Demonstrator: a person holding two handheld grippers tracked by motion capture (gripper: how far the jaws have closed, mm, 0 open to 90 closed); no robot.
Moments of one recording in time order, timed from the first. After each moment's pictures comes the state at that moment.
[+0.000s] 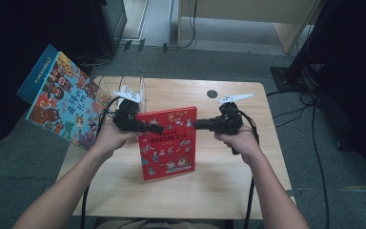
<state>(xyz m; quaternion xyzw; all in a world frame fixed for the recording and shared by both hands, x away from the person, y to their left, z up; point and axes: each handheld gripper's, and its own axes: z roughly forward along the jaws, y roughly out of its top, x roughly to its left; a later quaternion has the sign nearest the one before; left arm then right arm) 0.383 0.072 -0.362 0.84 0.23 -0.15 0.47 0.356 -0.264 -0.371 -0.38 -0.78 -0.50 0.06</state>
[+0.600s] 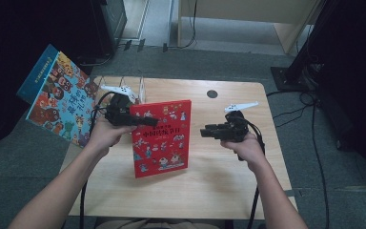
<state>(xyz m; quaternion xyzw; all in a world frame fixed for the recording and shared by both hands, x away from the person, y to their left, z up) 0.386 0.091 -0.348 0.82 0.26 -0.14 0.50 0.348 -0.286 -0.404 -0.41 -0.78 -0.47 0.02</state>
